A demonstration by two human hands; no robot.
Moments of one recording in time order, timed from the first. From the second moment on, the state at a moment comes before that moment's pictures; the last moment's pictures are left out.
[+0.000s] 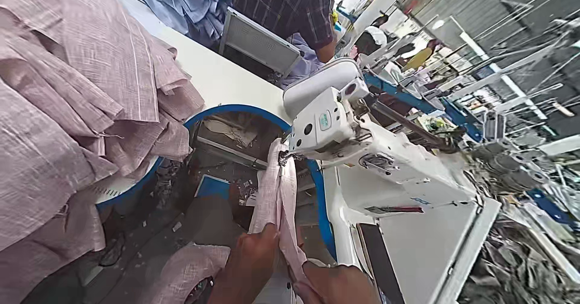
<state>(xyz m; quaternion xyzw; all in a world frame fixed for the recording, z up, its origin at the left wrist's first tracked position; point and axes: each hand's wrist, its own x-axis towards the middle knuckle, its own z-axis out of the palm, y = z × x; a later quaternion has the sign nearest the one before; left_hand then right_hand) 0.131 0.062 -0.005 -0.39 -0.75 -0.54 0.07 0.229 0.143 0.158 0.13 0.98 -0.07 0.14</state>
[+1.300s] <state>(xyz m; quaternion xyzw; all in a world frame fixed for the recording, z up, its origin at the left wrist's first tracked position) 0.107 0.039 0.033 -0.48 -0.75 -0.46 0.05 0.220 0.122 0.098 0.15 0.97 0.10 -0.17</state>
